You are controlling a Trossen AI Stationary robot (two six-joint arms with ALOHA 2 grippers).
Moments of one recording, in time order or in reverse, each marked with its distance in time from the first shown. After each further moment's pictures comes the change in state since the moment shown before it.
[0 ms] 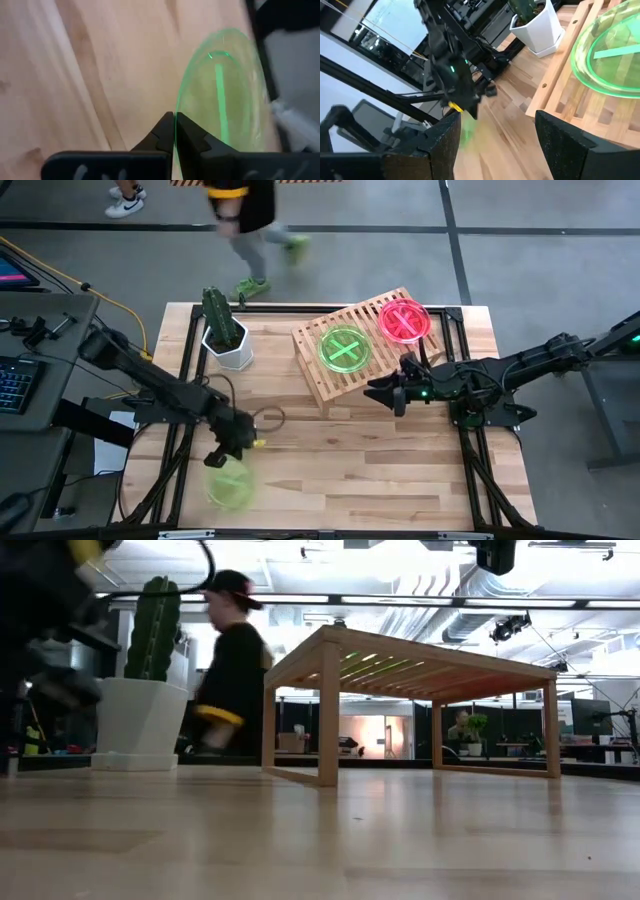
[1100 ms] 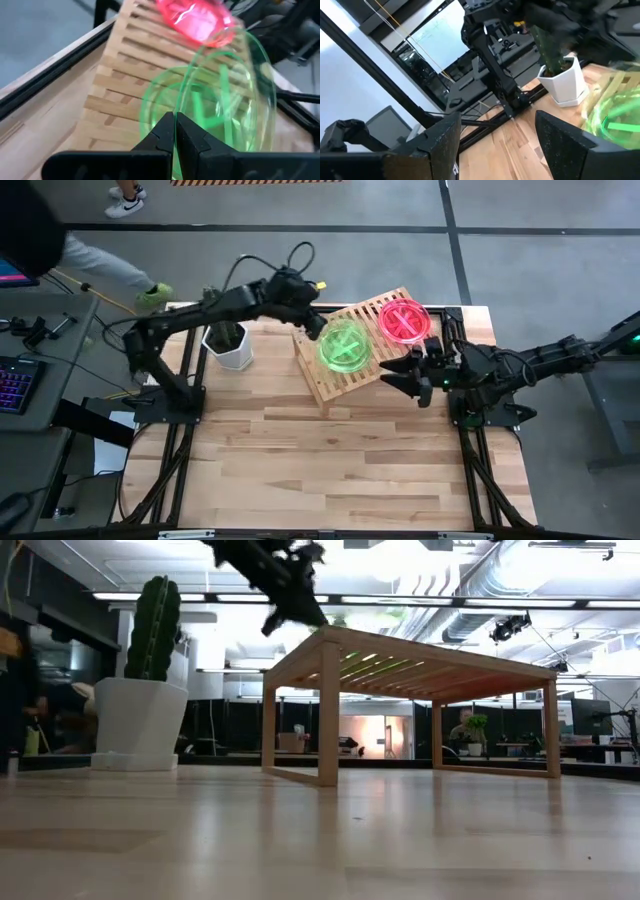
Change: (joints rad) left arm 0.882 0.441 0.964 -0.102 -0.205 -0.107; right arm -0.036 -0.152 0.000 0.104 -0.042 -0.262
